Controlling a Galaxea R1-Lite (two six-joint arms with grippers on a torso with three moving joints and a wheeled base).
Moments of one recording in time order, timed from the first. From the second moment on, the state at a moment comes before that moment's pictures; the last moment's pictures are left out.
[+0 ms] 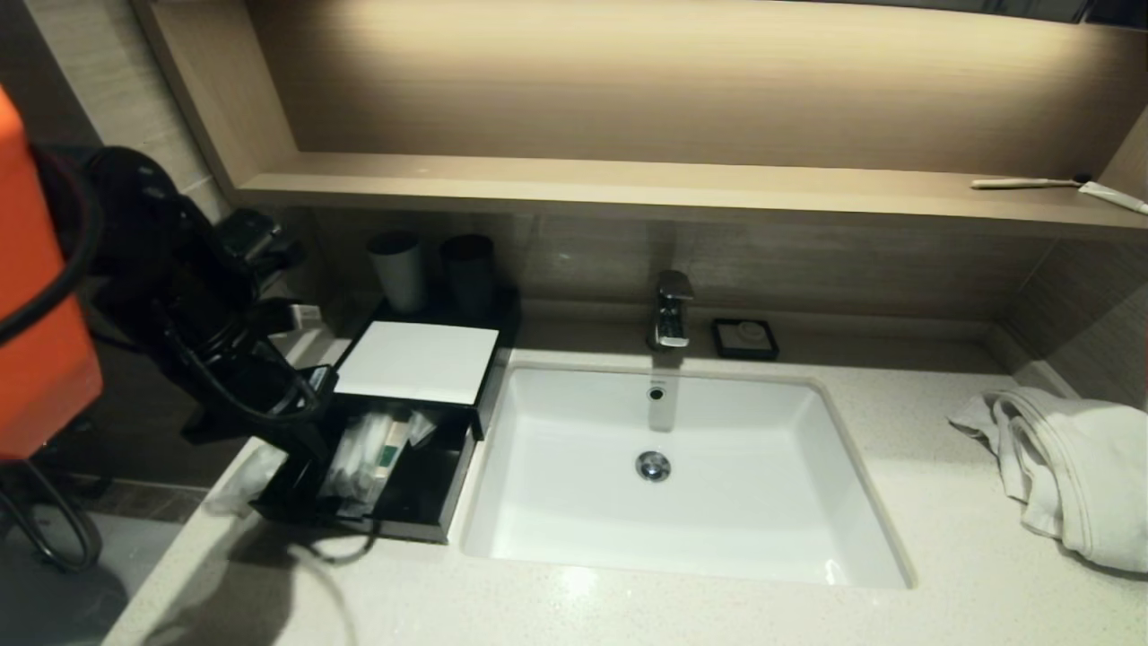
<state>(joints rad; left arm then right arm) -0.11 1.87 -1.63 1.07 -0.17 -0.19 0.00 0.00 0.00 0.00 0.00 0.00</state>
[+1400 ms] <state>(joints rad) -0.08 1.67 -0.91 0.42 -0.11 -0.19 0.00 0.00 0.00 0.00 0.00 0.00</state>
